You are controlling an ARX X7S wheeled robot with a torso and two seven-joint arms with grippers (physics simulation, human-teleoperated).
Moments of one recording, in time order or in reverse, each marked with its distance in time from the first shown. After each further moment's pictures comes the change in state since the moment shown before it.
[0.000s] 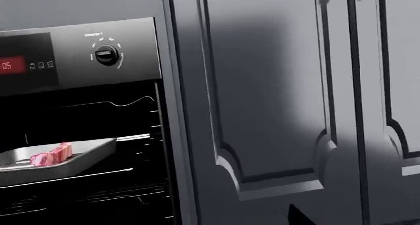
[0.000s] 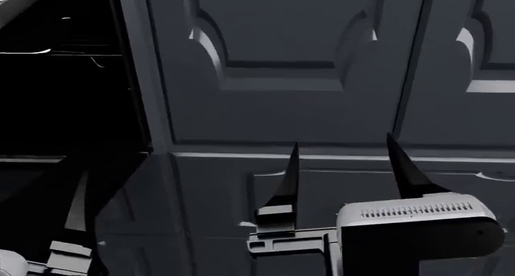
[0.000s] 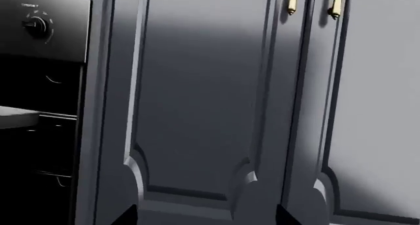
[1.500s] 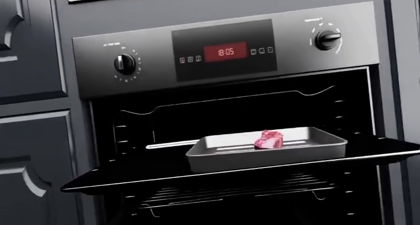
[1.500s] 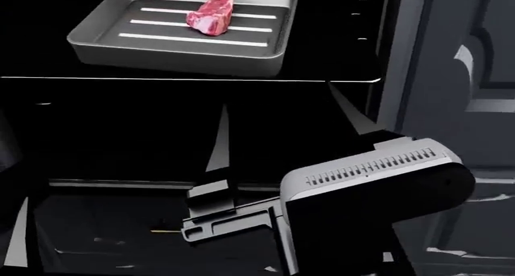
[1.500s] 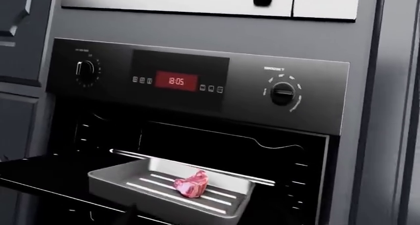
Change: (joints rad) left arm 0.198 -0.429 0.055 0.026 -0.335 0.346 -0.486; right arm 0.223 -0.001 -0.090 -0.158 0.133 0.256 0.008
